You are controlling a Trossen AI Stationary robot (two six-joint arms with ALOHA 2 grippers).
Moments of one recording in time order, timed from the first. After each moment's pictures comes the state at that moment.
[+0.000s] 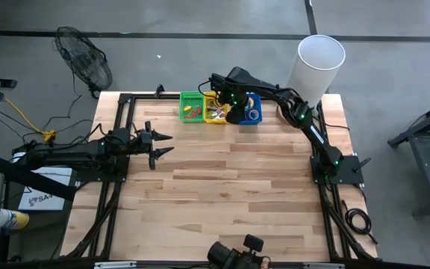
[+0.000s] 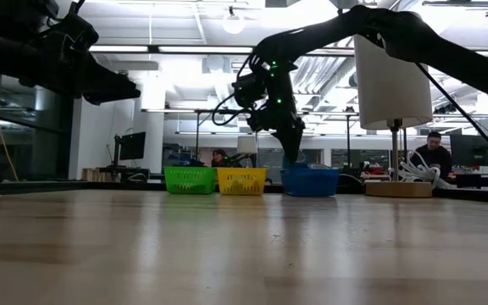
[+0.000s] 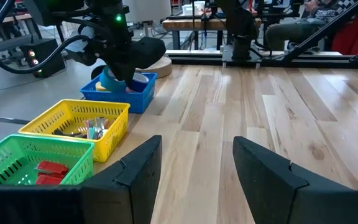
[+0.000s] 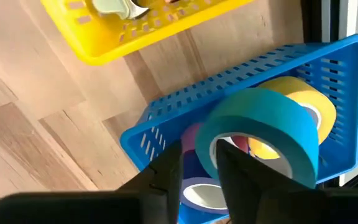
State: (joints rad) left arm 0.18 0.44 0.15 0.18 -0.04 0.05; right arm -0.56 2.41 2.31 -1.57 0.14 -0.17
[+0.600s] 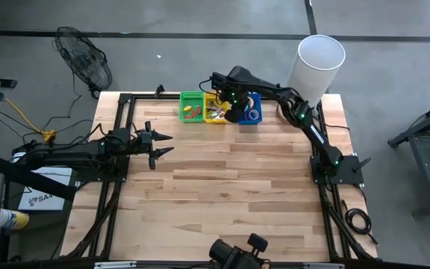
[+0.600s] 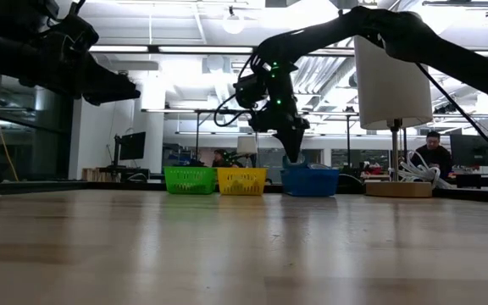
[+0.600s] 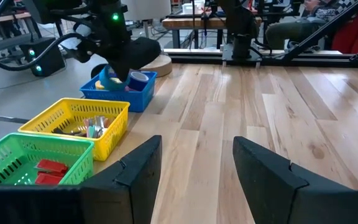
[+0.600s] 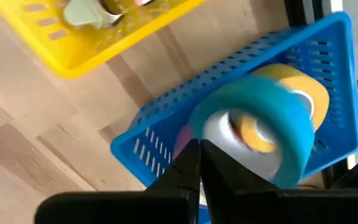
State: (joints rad) left arm 0.18 0.44 0.15 0.18 -0.04 0.05; right arm -0.57 2.41 2.31 -1.57 0.15 -0.06
